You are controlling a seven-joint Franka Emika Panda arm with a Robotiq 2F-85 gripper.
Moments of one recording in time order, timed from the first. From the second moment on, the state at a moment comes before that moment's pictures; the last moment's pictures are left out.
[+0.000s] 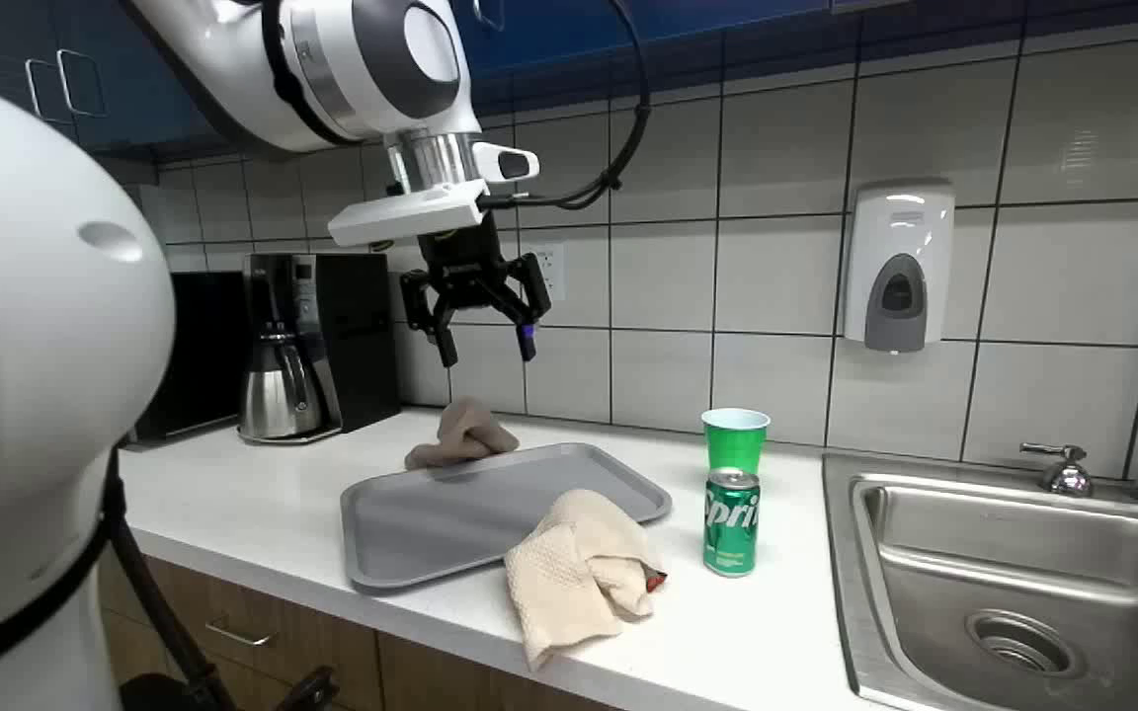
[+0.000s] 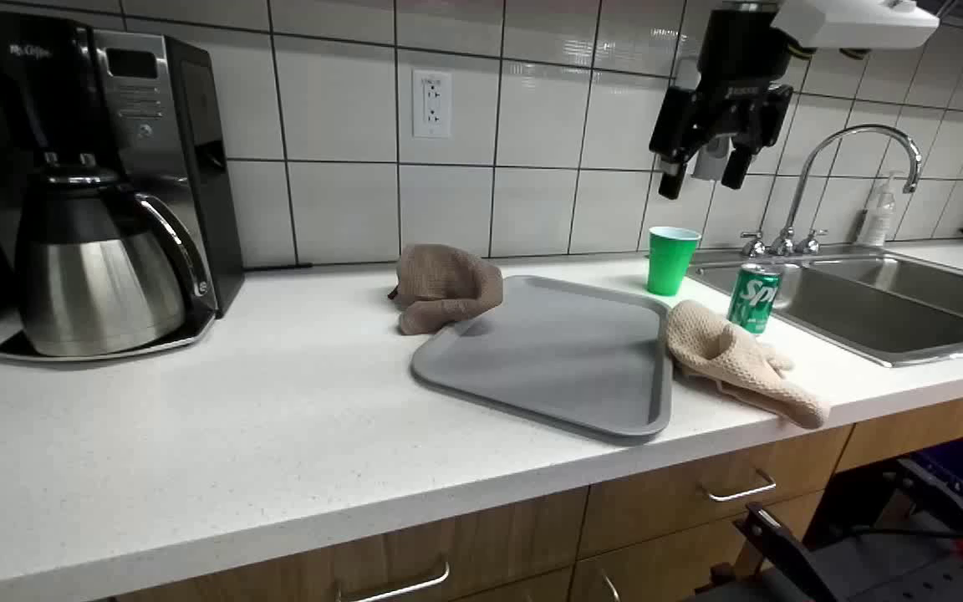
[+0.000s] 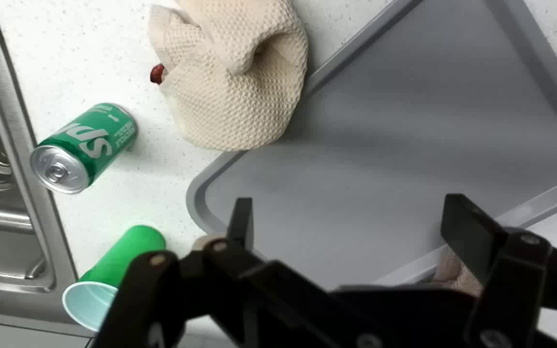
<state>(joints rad) 0.03 -0.49 0.07 -2.71 -0.12 2.42 0.01</state>
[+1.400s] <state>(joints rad) 0.02 -0.48 0.07 -2.75 -0.15 2.42 0.08</state>
